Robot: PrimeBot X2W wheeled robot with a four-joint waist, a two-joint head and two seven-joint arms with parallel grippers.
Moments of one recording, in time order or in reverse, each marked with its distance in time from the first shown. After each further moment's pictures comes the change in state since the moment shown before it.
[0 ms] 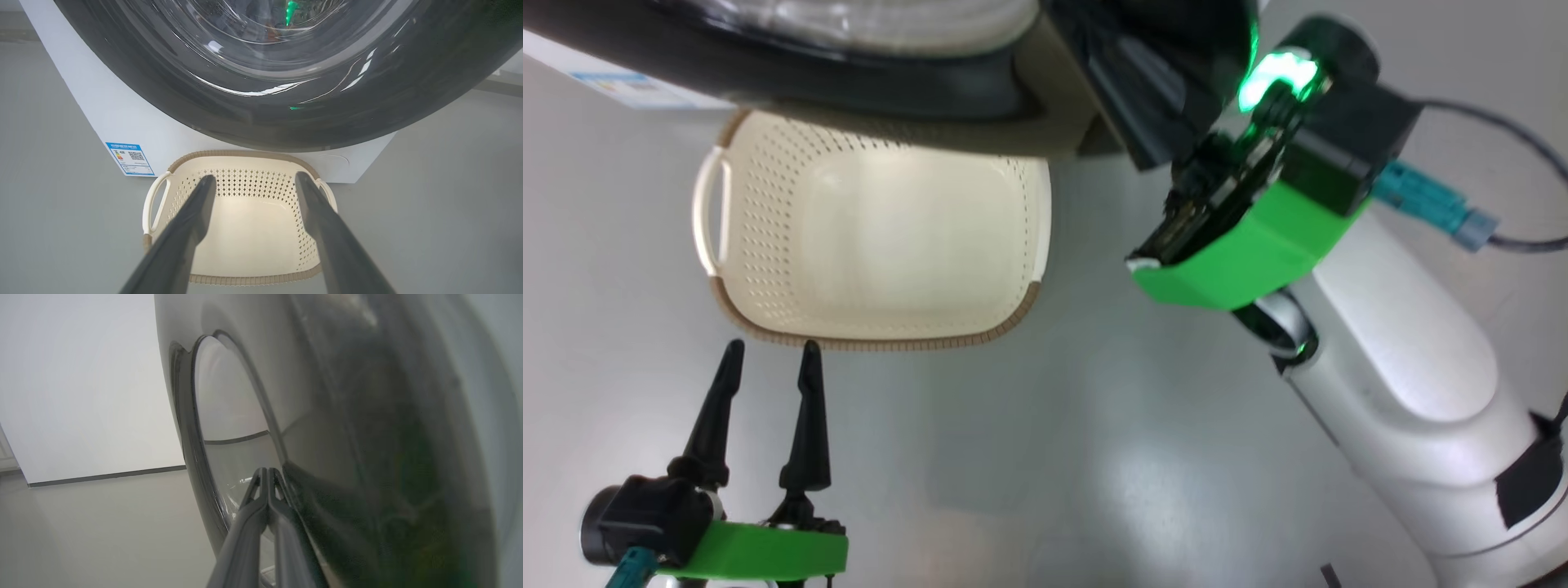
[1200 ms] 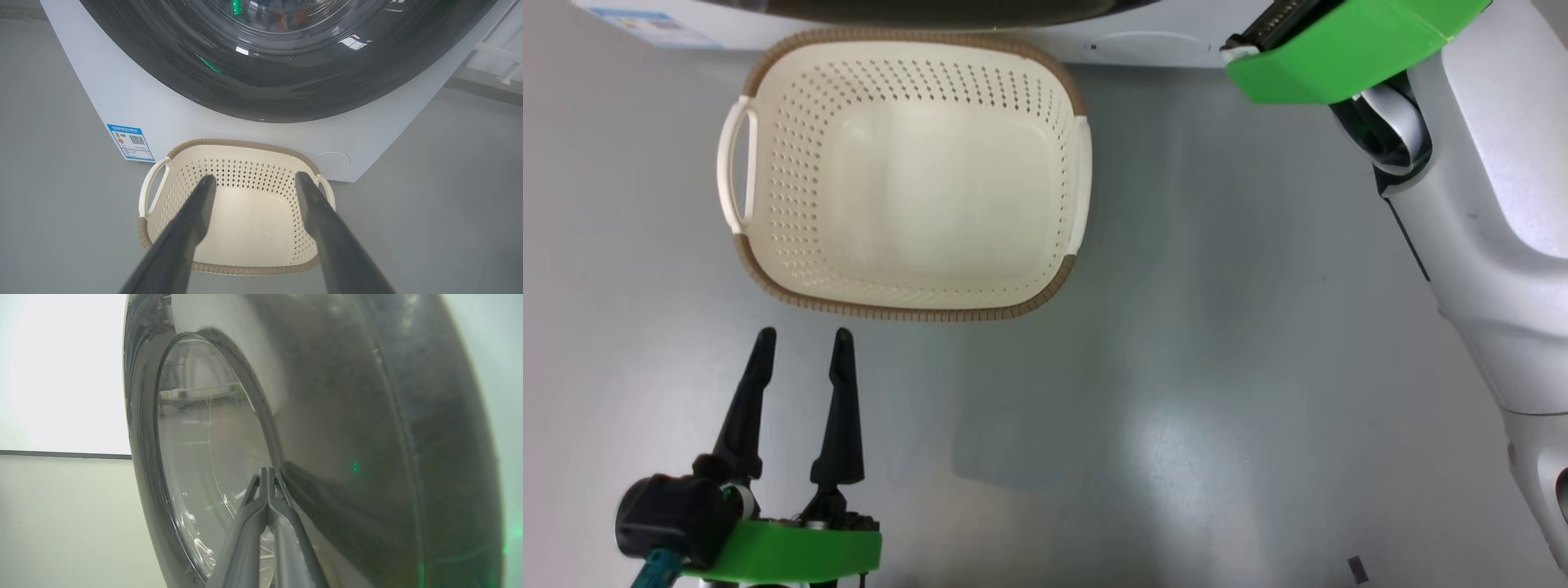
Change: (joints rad) left arm -0.002 0.000 -0.092 -0.076 -0.054 0.087 0.000; right arm -0.303 -0.085 -0.067 0.166 -0.053 0.024 0.000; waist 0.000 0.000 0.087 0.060
